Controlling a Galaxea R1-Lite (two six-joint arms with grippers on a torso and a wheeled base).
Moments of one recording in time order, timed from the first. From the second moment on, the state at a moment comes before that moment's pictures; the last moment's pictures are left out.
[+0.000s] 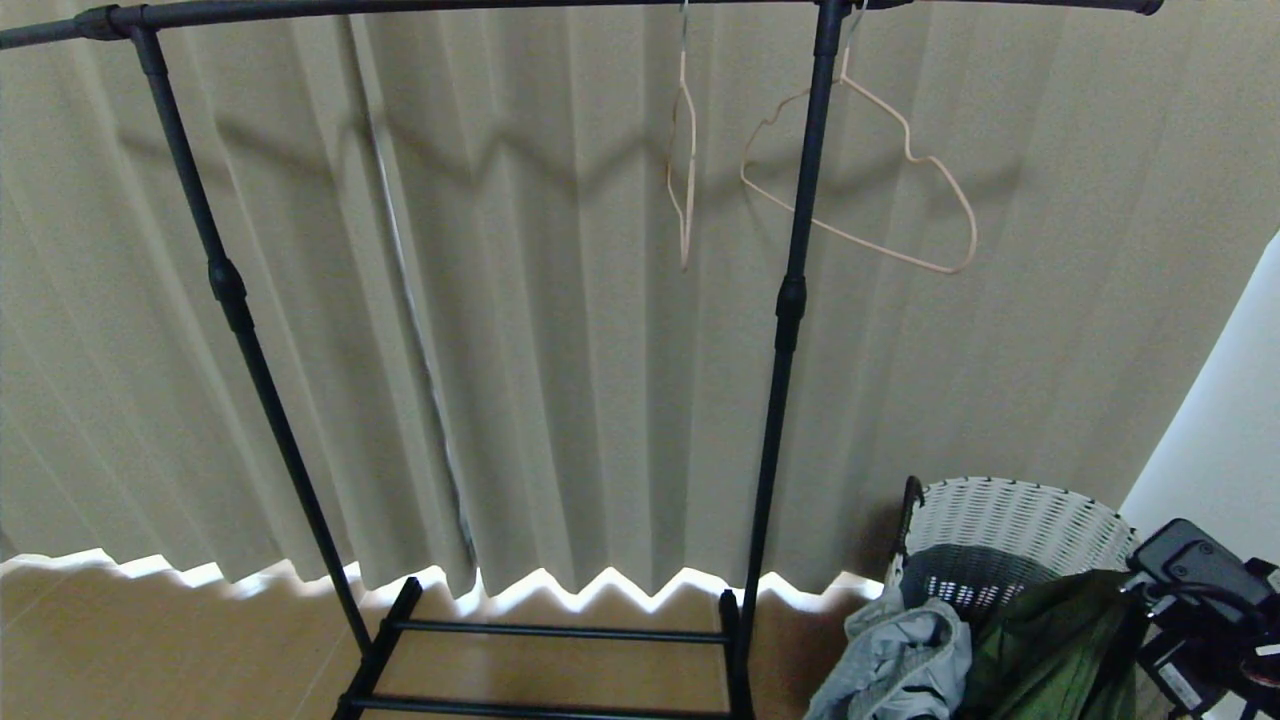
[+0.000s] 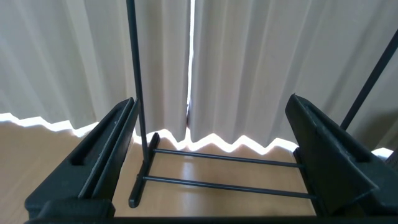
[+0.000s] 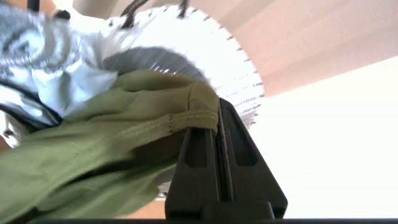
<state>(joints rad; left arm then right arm) 0.00 0.00 -0.01 0.01 0.06 -0.03 -0.13 1.43 -0.06 -0.89 0.00 -0.72</state>
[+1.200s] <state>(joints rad) 0.00 0.00 0.00 0.01 0.06 -0.02 -0.08 0.86 -0.52 -0.03 0.01 -0.29</state>
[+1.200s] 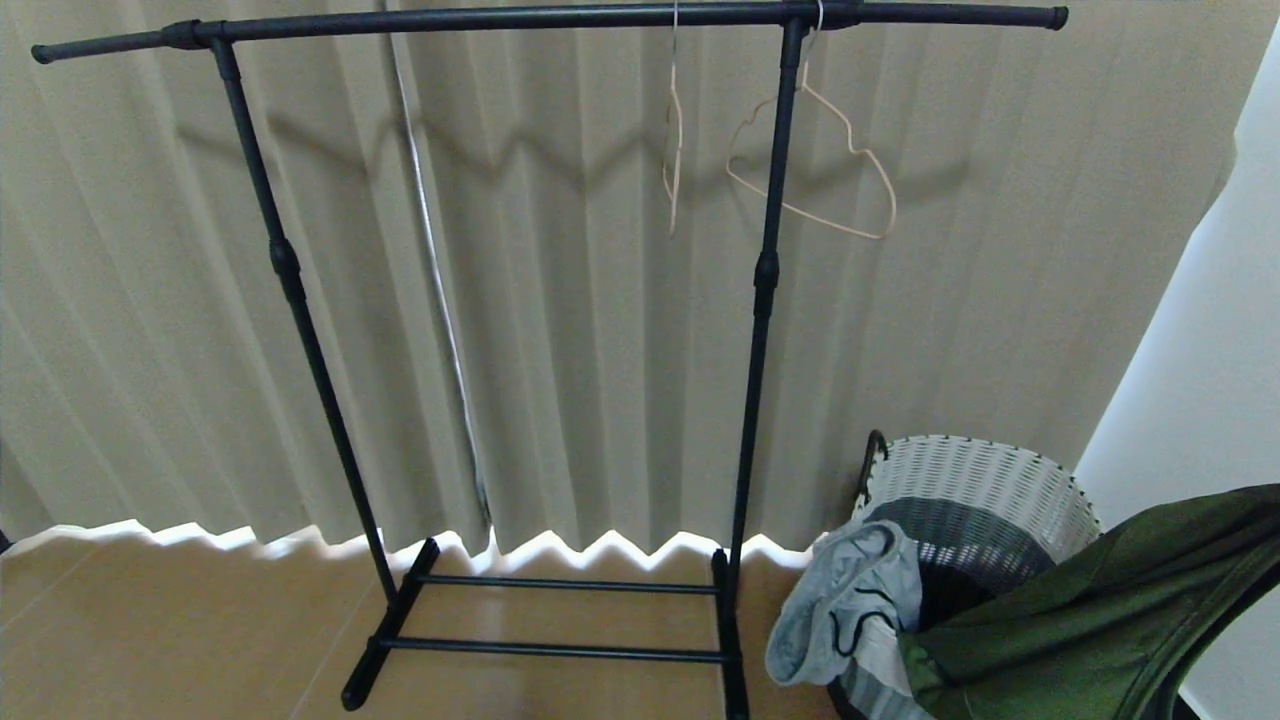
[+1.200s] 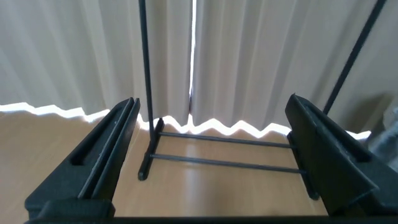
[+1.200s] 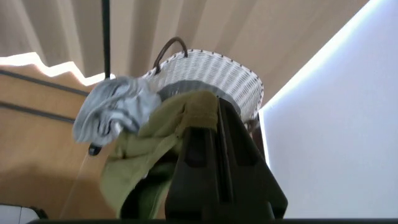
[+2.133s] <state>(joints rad) 0.00 0.00 -0.05 0.01 -0.07 0.03 0.11 0.85 -0.52 -0.03 0.01 -0.29</state>
